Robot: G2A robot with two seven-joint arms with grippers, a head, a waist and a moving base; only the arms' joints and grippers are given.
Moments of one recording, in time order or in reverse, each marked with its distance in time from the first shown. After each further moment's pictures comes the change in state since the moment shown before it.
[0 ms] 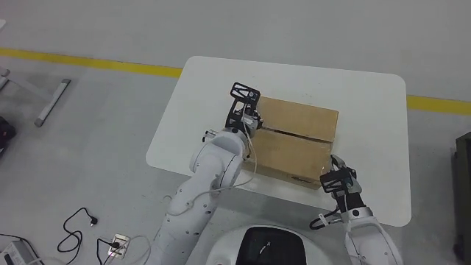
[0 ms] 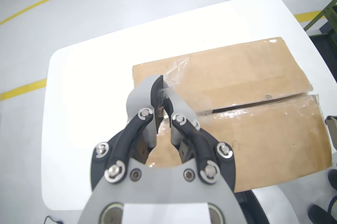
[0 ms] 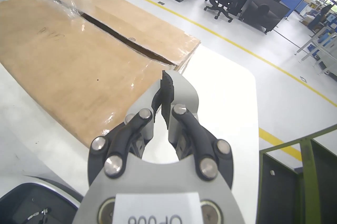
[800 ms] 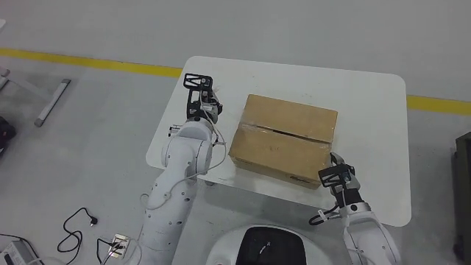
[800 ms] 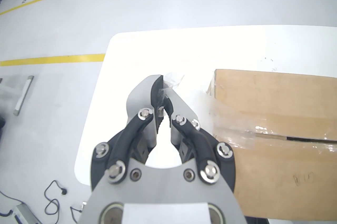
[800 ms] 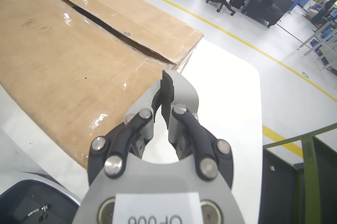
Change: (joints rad) left arm 0.018 0.021 -0.201 -0.002 0.027 0.079 0.010; right arm 0.034 -0.006 -0.009 0.028 0.009 0.002 0.035
